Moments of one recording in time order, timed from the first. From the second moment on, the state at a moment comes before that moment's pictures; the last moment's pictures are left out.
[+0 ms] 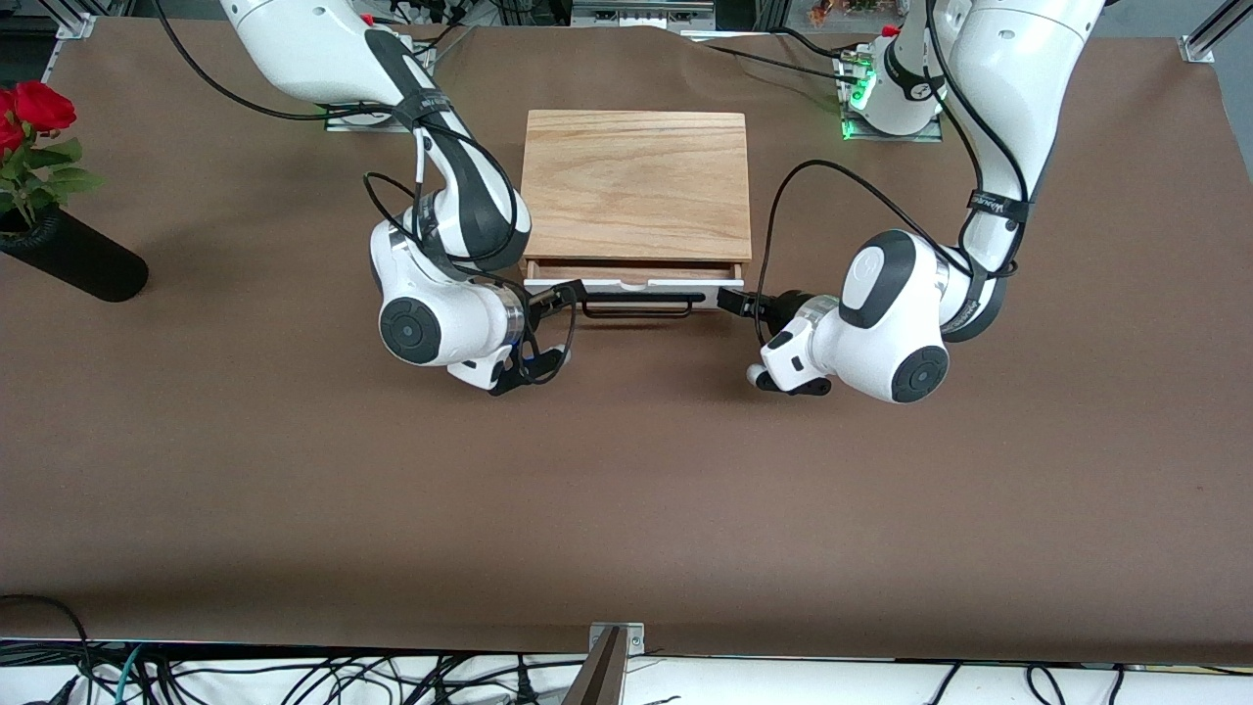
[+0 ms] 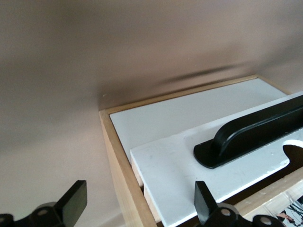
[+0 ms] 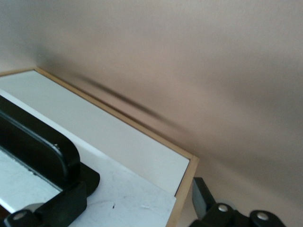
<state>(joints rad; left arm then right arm) -0.25 0.60 -0.12 -1.57 -0.54 1.65 -0.09 0.50 0.64 0.01 -1.50 0.46 1.83 -0.07</state>
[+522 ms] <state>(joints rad) -0.25 0.61 -0.12 -1.57 -0.54 1.61 -0.09 0.51 0.64 0.02 -1.50 0.46 1.80 -0.05</state>
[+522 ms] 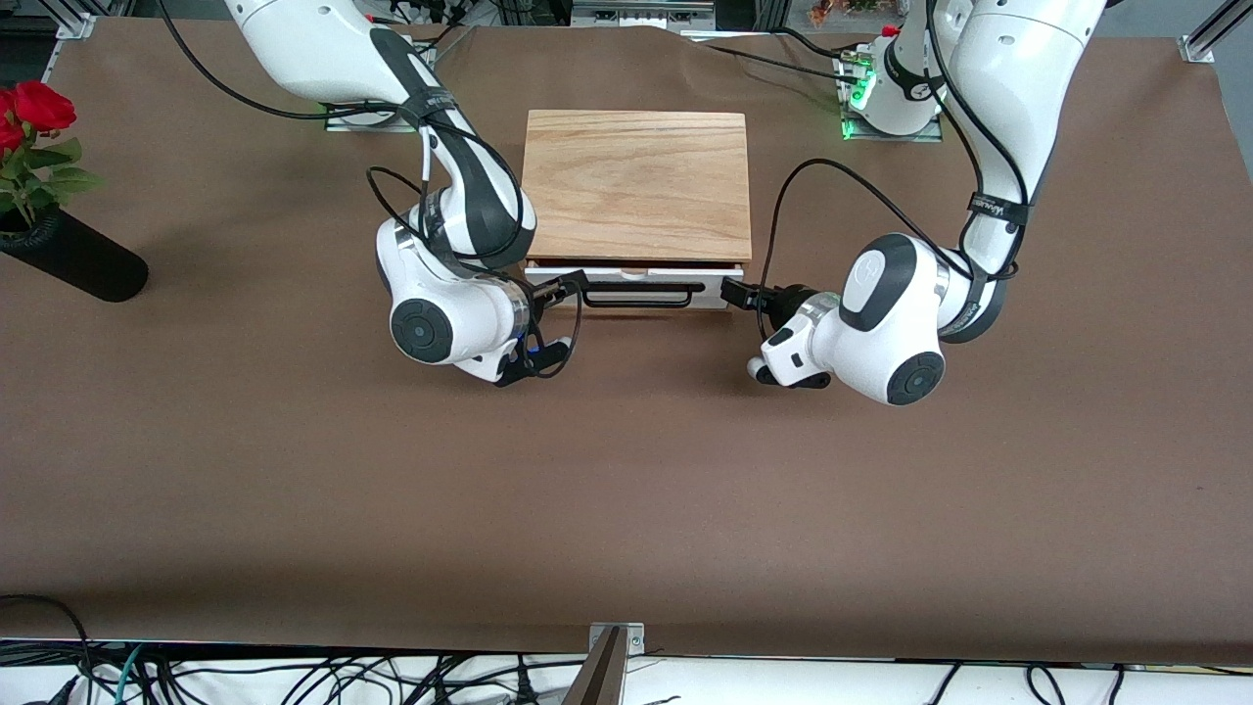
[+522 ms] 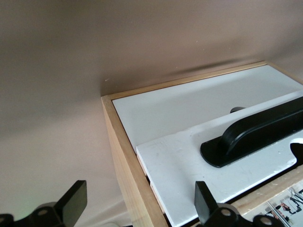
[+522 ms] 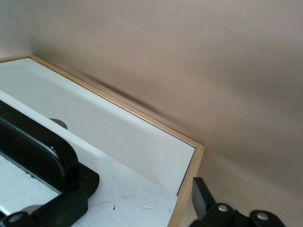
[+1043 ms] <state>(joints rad) -0.25 0.62 -0.12 -1.58 -0.54 1.57 -0.09 0.53 0.64 0.02 -1.51 0.46 1.75 -0.04</state>
